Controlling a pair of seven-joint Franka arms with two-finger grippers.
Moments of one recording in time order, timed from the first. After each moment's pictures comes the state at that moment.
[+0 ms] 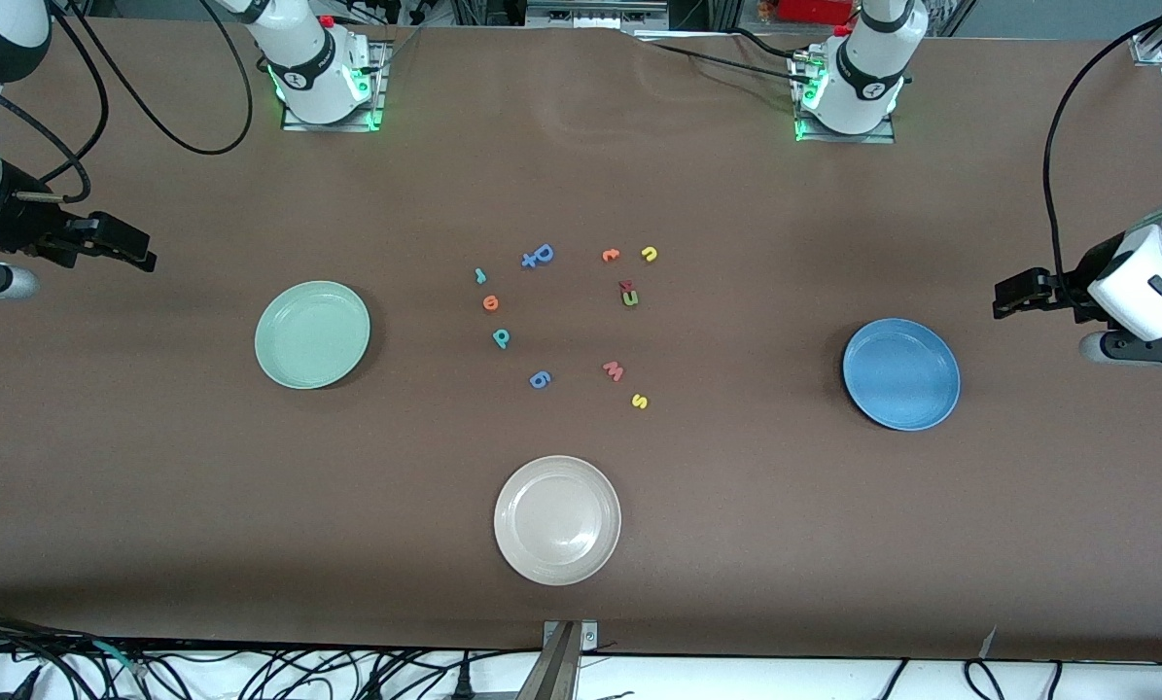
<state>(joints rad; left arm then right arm) -0.10 0.21 0.13 -1.51 -0.01 1.61 0.07 0.12 0.06 -0.13 -1.63 0.02 1.64 0.04</state>
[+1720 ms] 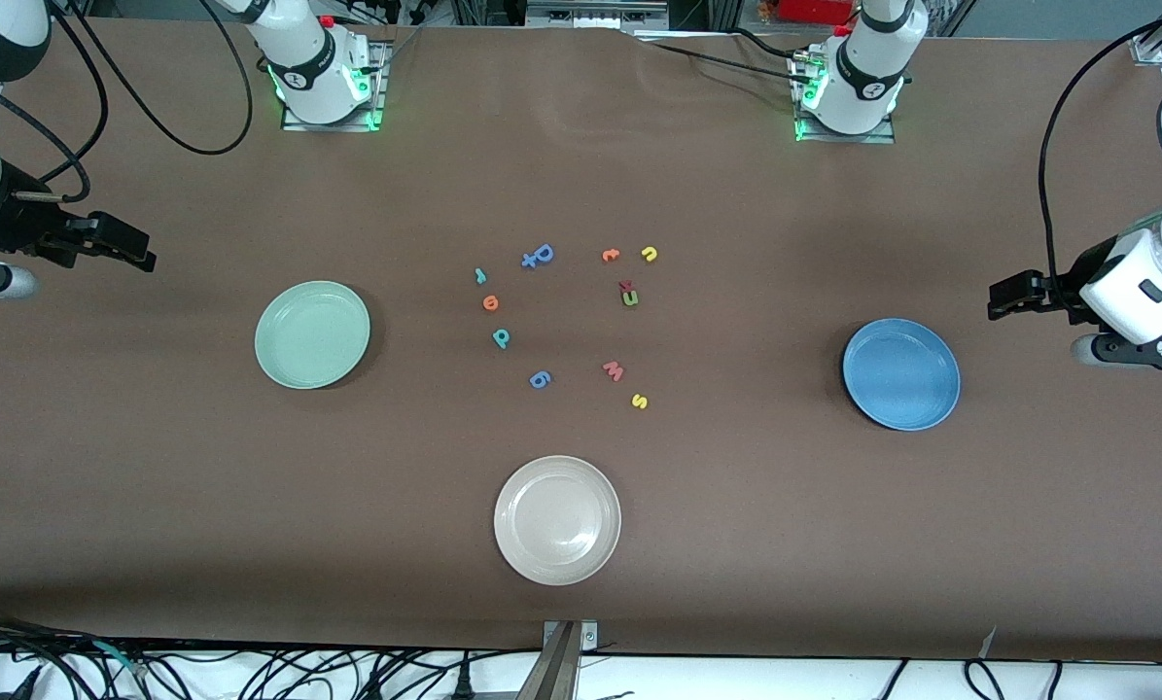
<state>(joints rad) -0.10 0.21 0.12 -1.51 -0.01 1.61 0.07 0.12 0.06 -0.13 -1.63 0.02 1.64 0.04</state>
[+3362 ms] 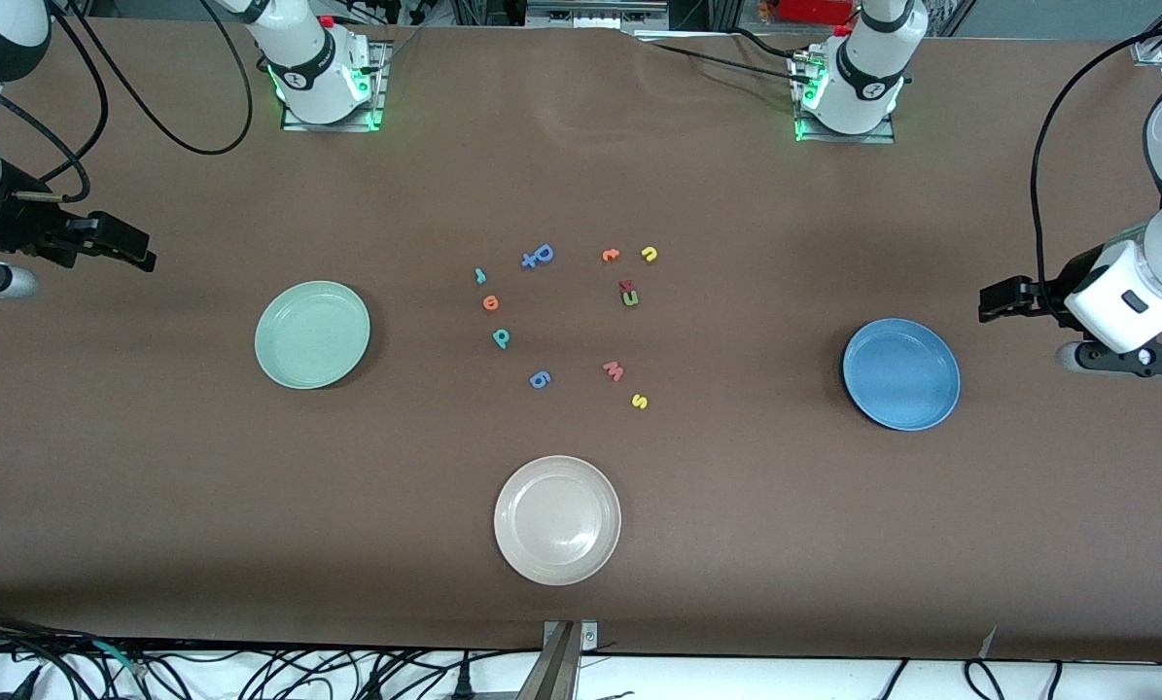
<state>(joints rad) -0.10 0.24 0.12 -1.51 -0.01 1.57 0.07 0.12 0.06 -0.13 -1.63 0.02 1.64 0.04</state>
